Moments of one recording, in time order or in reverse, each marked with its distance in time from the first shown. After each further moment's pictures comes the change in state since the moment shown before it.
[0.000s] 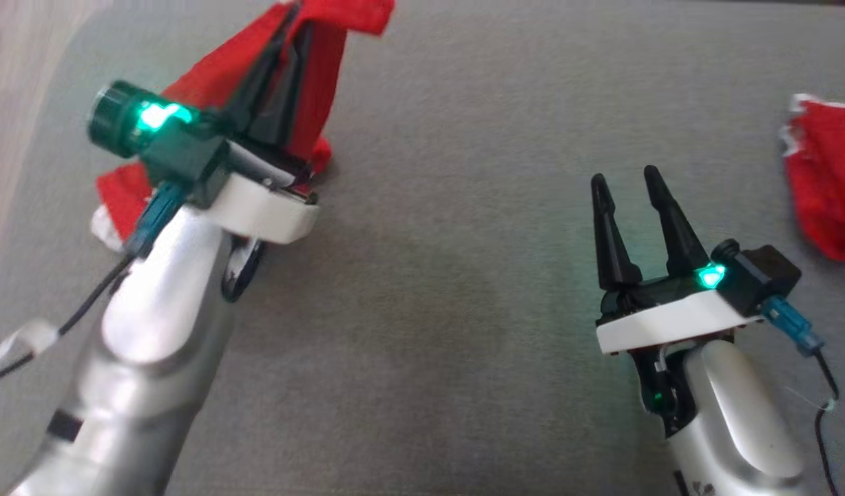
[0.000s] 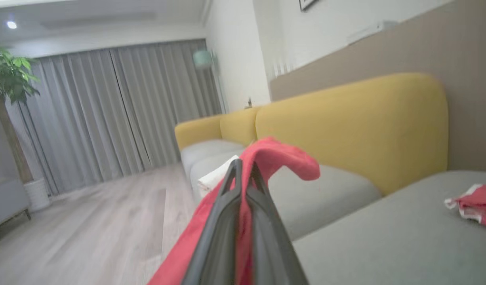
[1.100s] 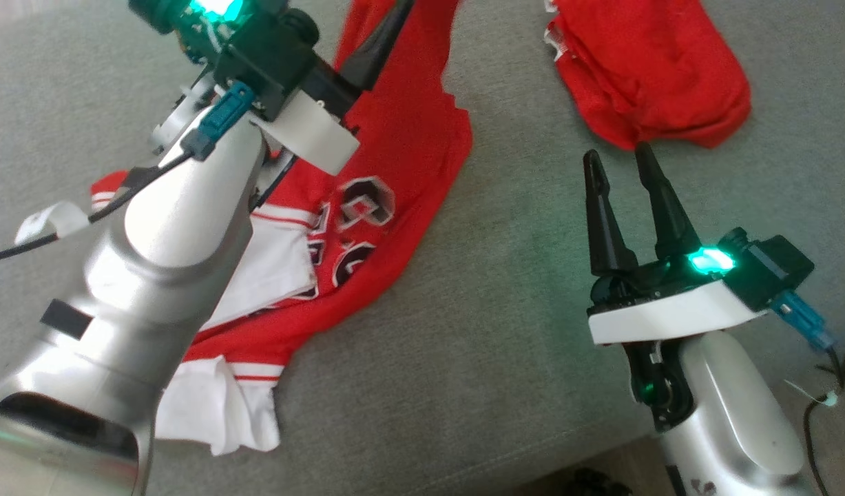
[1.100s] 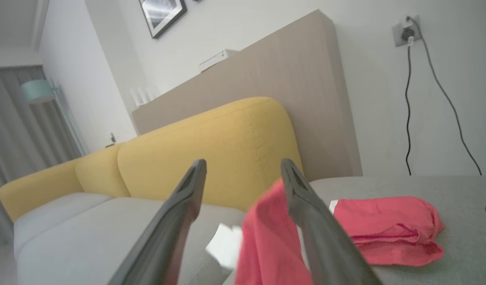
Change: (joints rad) left arm -0.296 0.007 -0.224 0.138 0.021 -0.044 0.000; right arm -0.005 0.000 0.055 -0.105 0.104 0.000 -0.003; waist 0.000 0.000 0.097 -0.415
